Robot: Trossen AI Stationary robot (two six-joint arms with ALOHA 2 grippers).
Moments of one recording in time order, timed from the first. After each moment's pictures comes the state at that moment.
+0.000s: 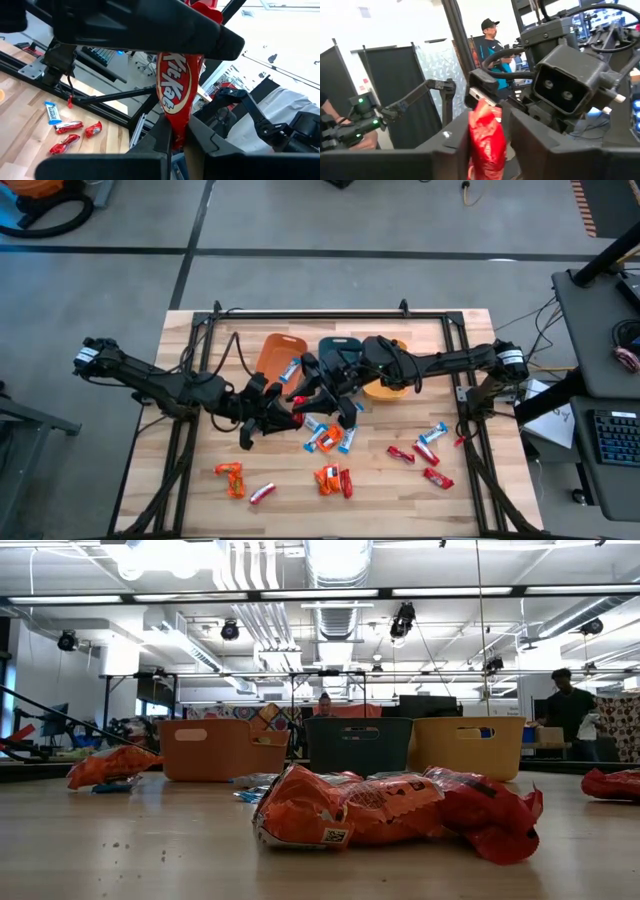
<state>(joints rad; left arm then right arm) -0.34 1.14 0.90 0.30 -0.07 -0.69 0.03 1.72 1.45 0.52 -0.49 0.40</state>
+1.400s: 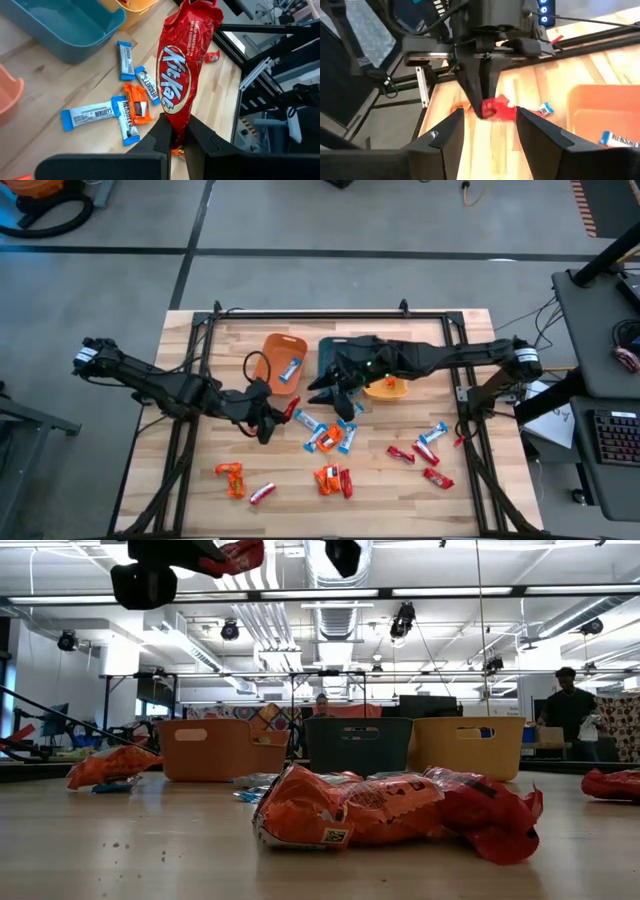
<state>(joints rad) -0.34 1.13 0.90 -0.38 -0.28 -0.94 -0.01 1.62 1.45 -0.21 -0.25 0.26</state>
